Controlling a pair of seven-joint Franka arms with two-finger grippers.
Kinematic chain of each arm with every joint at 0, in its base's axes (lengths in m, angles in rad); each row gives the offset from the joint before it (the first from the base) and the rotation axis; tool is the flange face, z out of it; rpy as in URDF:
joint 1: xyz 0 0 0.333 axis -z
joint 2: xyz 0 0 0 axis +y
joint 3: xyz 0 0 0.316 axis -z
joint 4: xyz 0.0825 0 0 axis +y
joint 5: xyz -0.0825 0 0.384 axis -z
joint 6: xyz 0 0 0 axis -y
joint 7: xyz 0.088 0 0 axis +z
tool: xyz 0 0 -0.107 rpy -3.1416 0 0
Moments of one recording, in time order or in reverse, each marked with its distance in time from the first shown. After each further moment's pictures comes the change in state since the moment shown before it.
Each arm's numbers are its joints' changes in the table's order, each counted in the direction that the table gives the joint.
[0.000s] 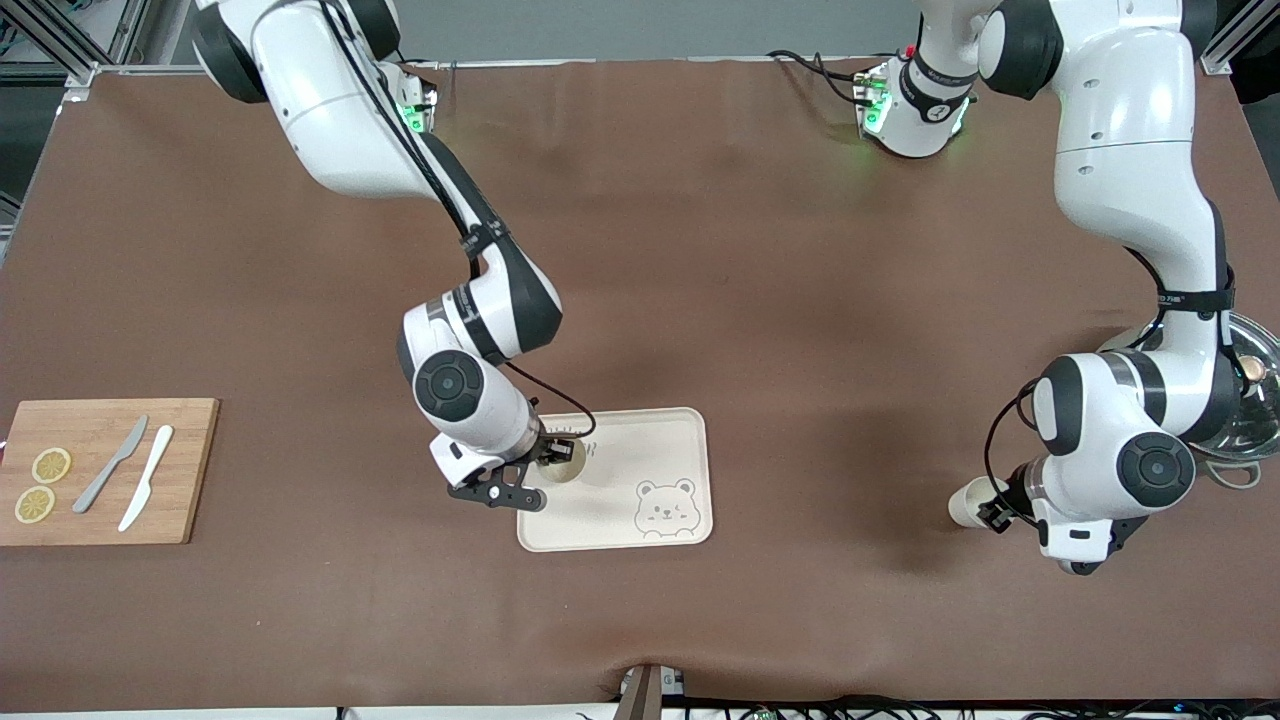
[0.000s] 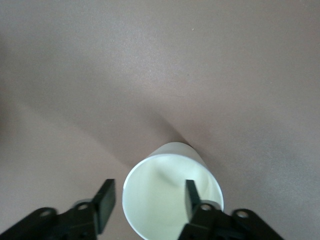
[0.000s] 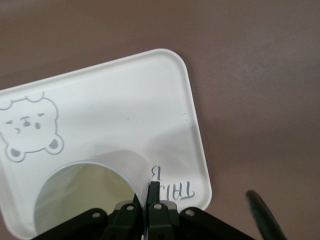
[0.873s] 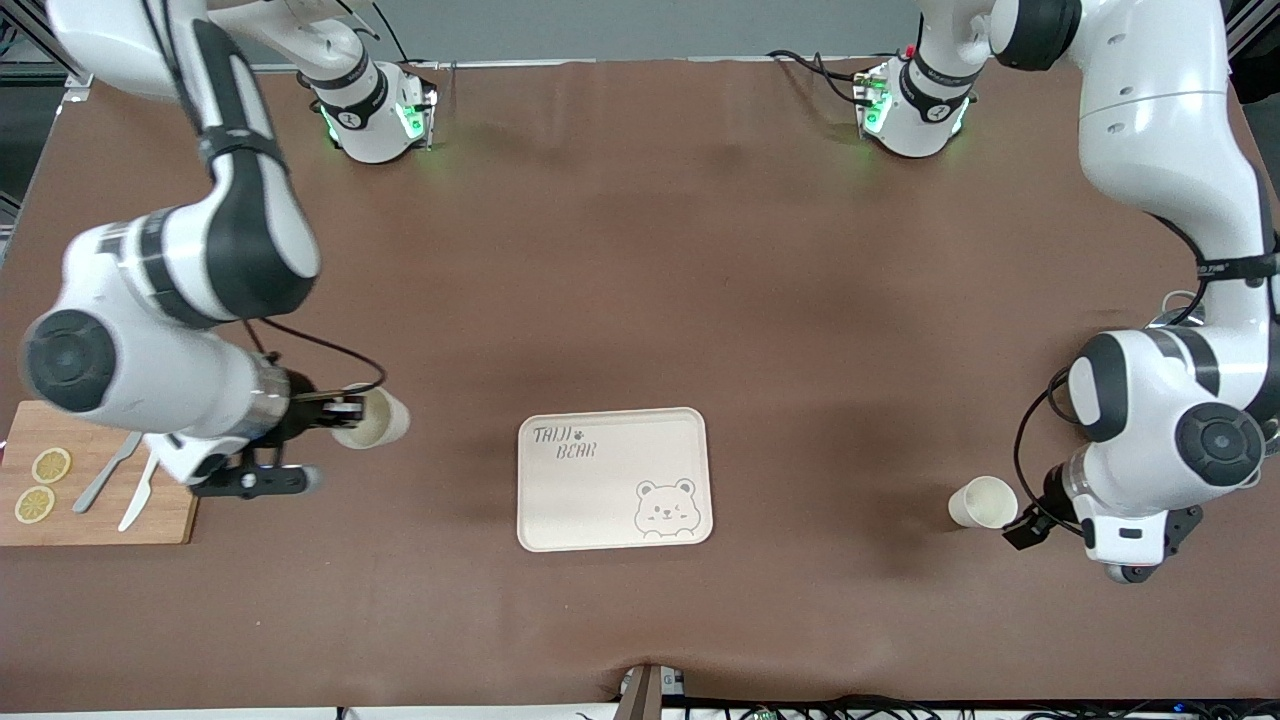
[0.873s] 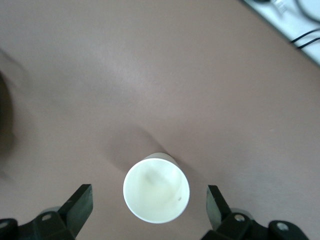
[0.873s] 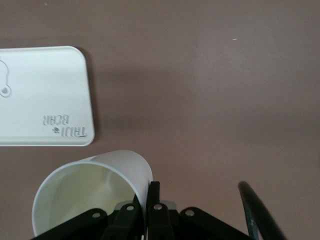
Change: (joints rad) left arm -0.006 -0.113 -0.002 -0.016 -0.003 0.005 0.000; right arm 0.312 -0.257 0.025 0.003 0.000 -0.435 0.519
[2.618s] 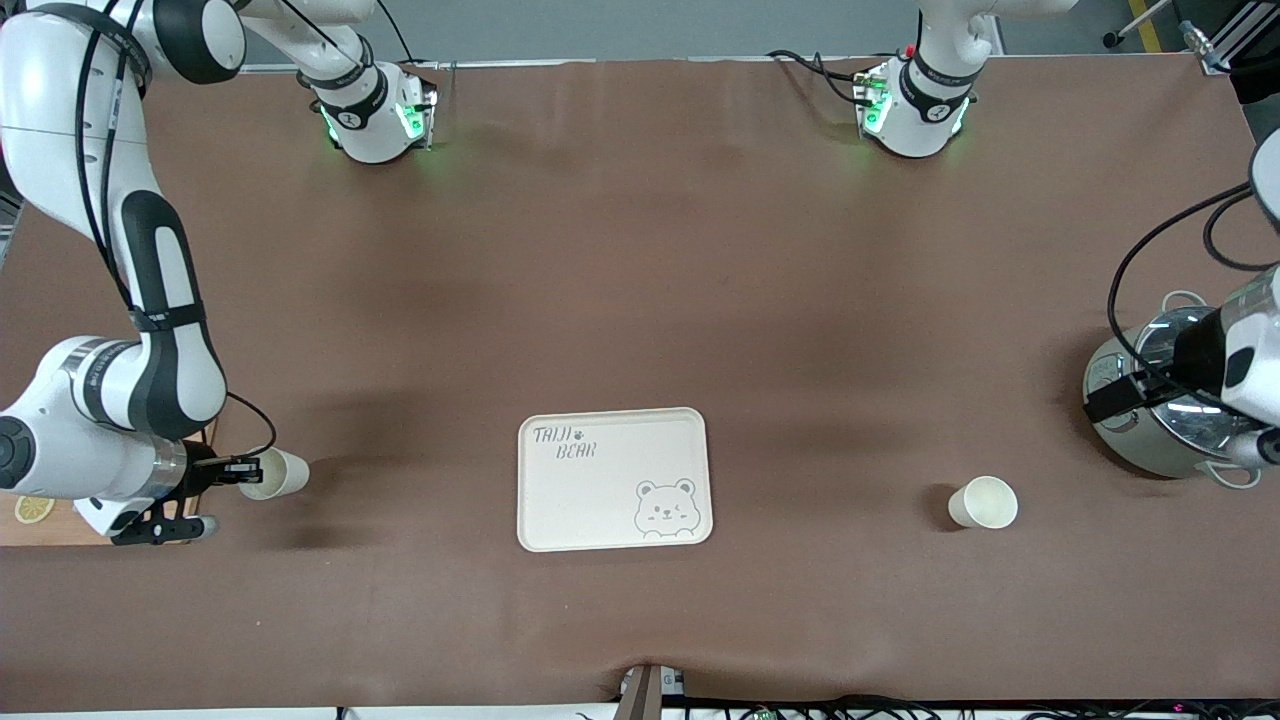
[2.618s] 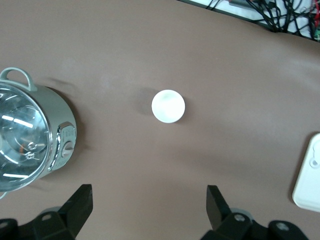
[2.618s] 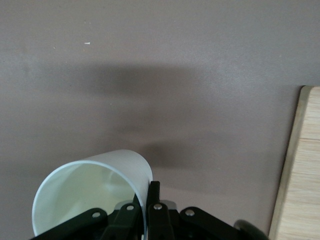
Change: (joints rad) left arm 0.010 -0.393 0.016 0.002 -0.001 -0.418 -0.427; right arm 0.269 0.206 -0.013 0.197 0.008 0.428 0.328
